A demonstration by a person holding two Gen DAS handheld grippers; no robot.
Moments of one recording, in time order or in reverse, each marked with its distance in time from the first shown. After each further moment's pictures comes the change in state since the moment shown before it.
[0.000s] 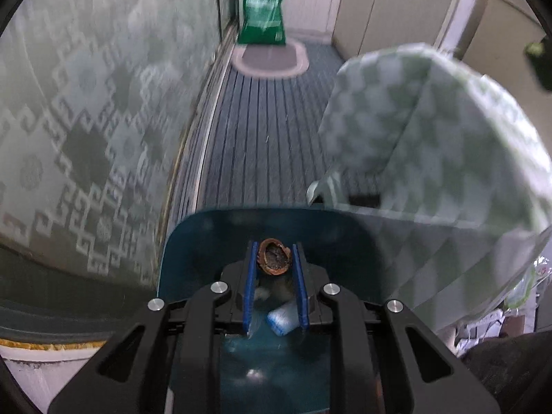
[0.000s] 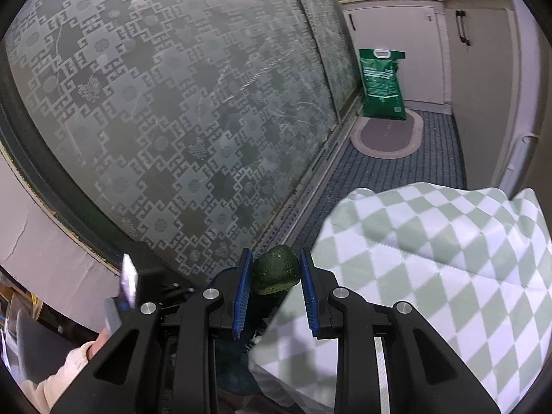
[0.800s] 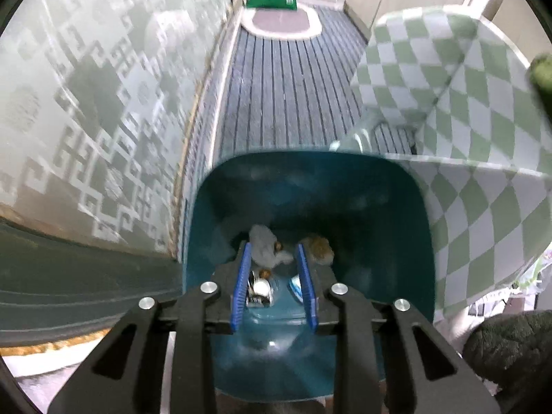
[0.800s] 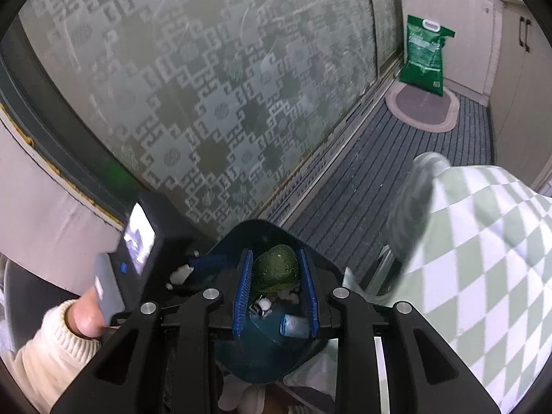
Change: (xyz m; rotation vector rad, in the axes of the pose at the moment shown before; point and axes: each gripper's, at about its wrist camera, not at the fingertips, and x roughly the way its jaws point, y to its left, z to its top) left arm 0.012 0.041 -0.020 -0.005 0.088 0.009; right arm 0.086 0.066 -0.021 -0.151 0.256 0.001
